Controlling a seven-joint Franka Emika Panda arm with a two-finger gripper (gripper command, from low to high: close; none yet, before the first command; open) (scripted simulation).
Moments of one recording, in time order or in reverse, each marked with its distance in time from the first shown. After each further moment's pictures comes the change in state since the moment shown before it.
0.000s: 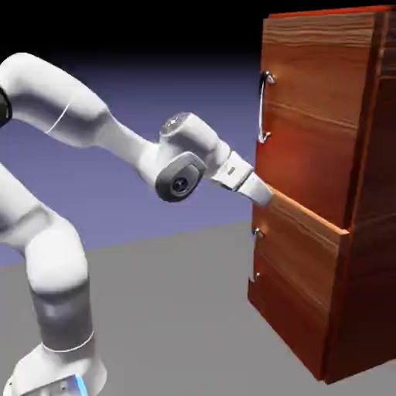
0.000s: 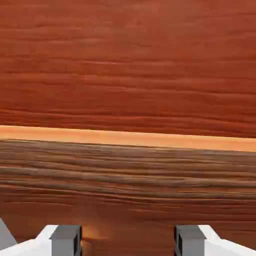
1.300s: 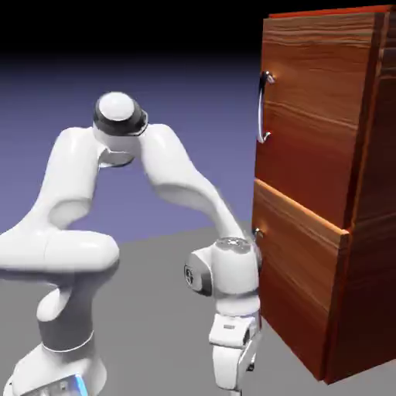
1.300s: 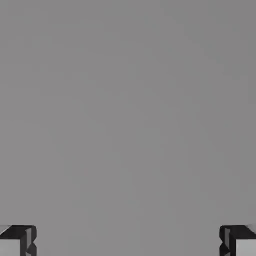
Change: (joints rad) arm 1.121 1.414 -1.366 0.102 1.317 -0.480 -0.540
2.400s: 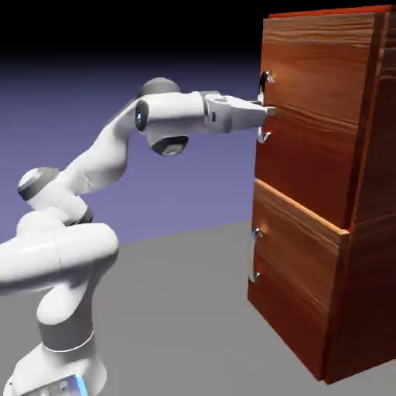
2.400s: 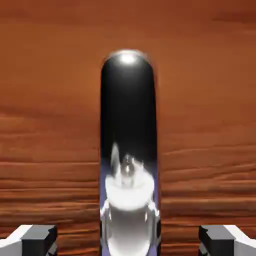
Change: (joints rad) arm 0.517 0.821 -0.779 0.110 0.895 -0.404 -0.352
